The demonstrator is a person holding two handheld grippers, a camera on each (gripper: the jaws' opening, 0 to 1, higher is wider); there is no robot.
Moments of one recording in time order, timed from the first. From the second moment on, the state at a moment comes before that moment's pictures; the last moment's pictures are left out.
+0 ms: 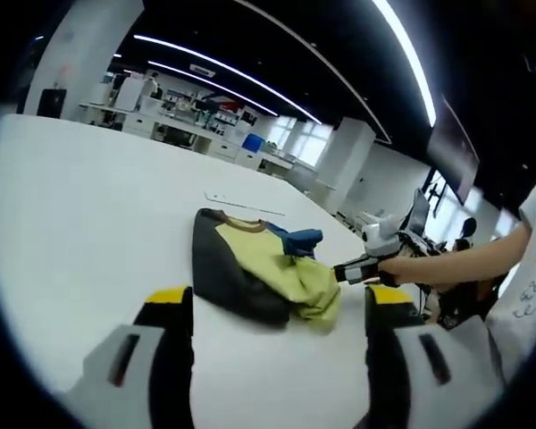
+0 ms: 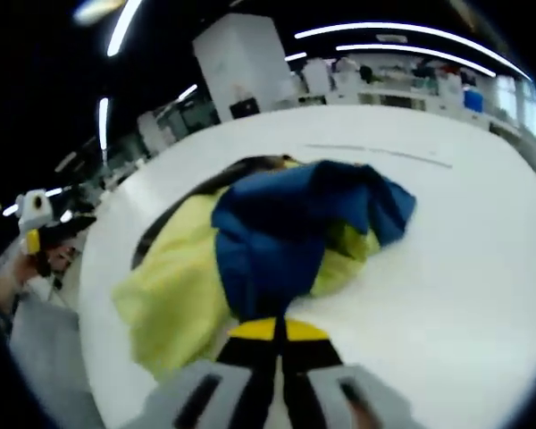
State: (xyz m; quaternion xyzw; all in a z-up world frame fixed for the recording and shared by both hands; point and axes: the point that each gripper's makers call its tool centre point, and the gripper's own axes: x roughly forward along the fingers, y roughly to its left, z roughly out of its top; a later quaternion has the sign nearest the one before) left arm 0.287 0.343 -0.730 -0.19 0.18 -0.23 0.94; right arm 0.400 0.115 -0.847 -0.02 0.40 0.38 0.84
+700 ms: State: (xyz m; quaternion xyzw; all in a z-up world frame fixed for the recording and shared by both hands) left arm 0.287 0.330 -0.735 -0.20 0.18 -0.24 0.93; right arm 0.406 0.006 -0.836 0.00 0.40 0.30 0.87
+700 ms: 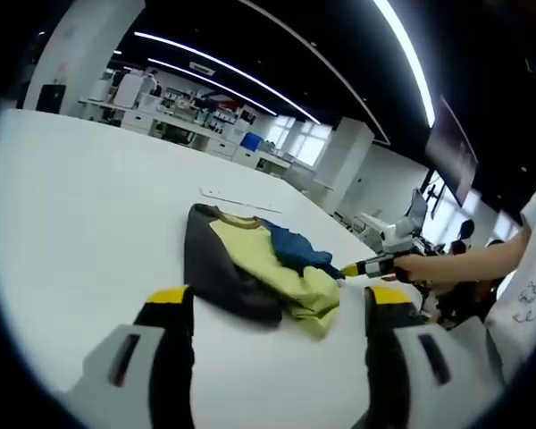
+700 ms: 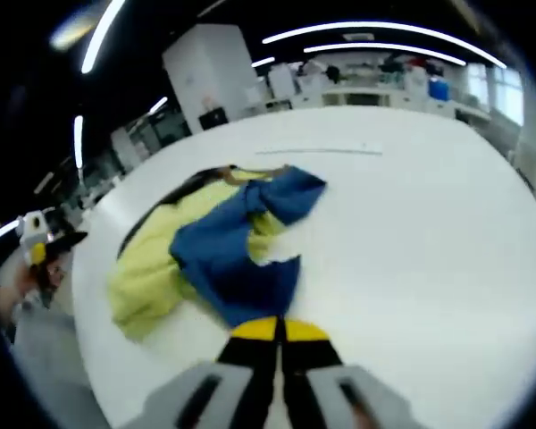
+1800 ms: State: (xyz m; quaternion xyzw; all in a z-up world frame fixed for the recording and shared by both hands) left arm 0.284 0.325 -0.745 -0.20 0.20 -0.23 0.93; right arm 0.436 -0.214 -0.832 0.02 0.38 0.03 0.92
